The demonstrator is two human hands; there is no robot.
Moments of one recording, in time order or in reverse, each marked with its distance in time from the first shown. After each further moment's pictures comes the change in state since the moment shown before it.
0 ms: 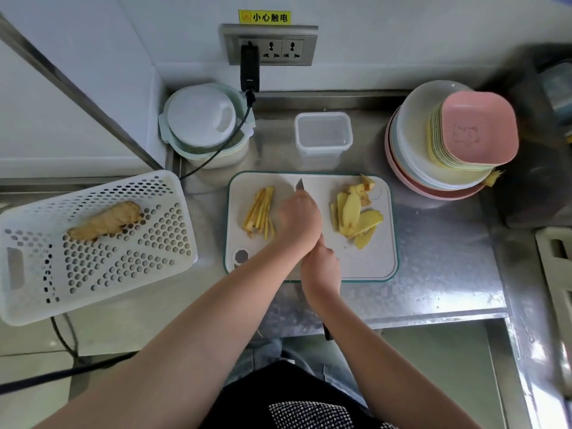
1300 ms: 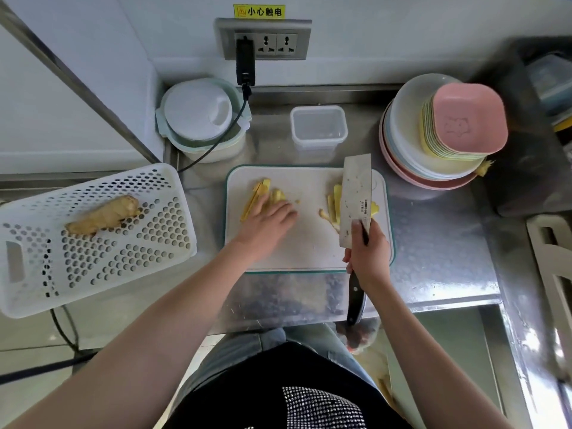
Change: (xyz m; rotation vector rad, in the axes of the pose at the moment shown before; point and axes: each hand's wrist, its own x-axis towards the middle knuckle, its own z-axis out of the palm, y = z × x) left_hand -0.019 -0.099 0.033 0.280 0.415 0.833; right_hand 0.008 0.054 -0.057 0.575 0.183 0.015
